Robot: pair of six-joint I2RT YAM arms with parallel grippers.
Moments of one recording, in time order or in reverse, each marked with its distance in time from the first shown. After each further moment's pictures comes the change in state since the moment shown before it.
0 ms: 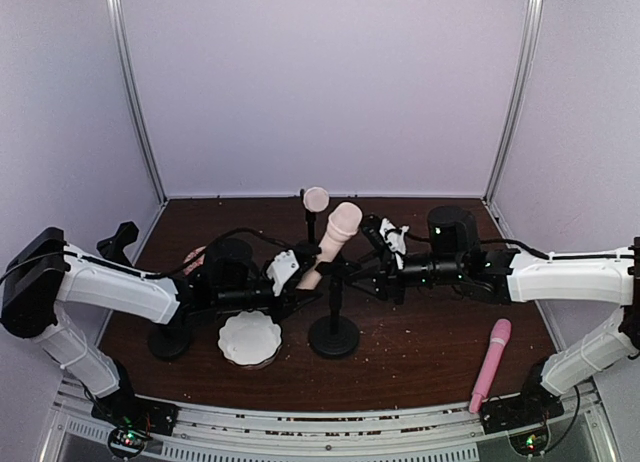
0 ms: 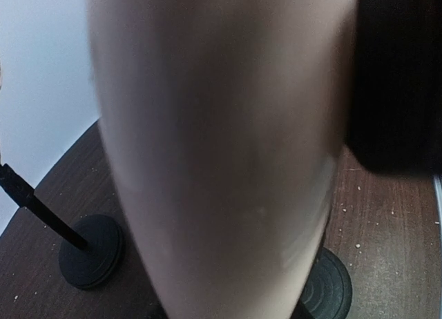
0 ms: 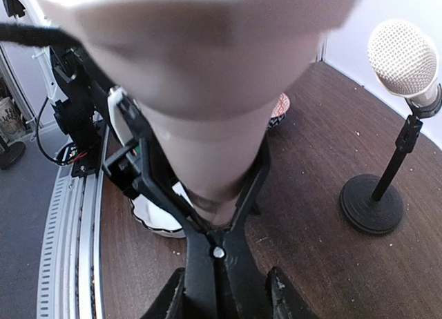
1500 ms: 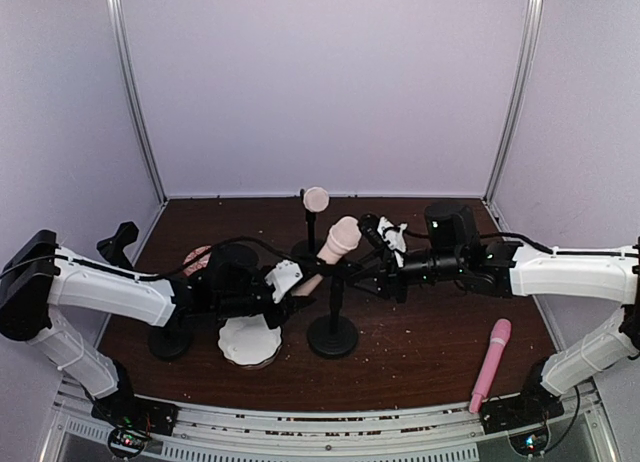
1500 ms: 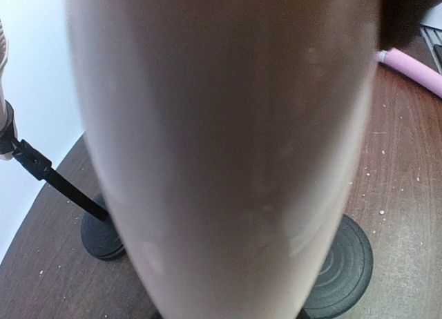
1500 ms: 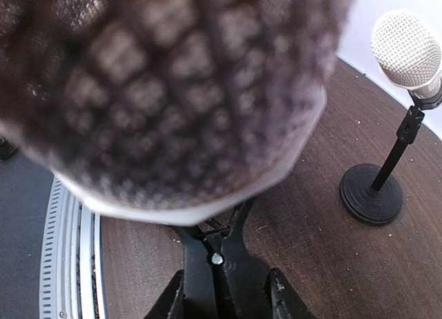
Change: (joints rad) left arm -0.055 -0.029 0.019 -0.161 -0.168 0.058; right arm -0.003 -0.004 0.056 -0.132 0.002 -0.032
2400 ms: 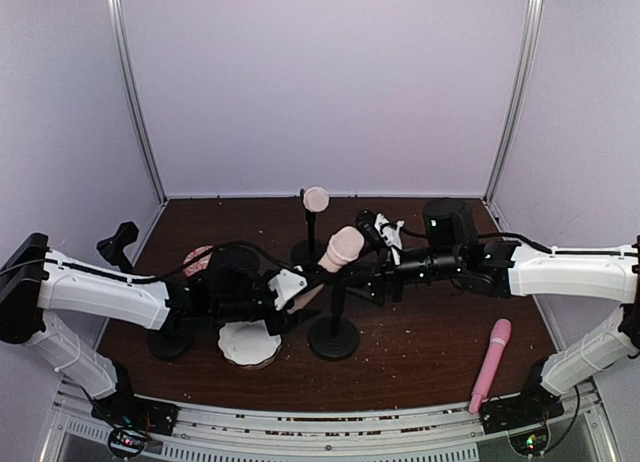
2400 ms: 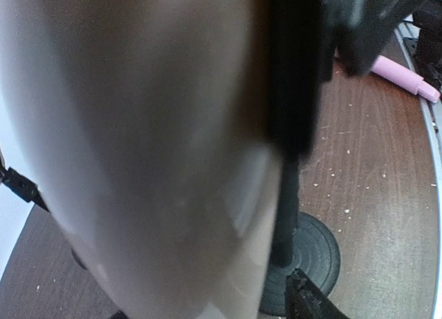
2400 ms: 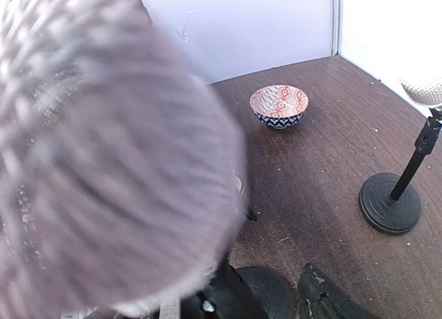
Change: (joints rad) left arm -0.049 -0.046 0.015 -0.060 -0.002 0.016; right arm 0.014 0.007 0.016 0.031 -0.031 0.062
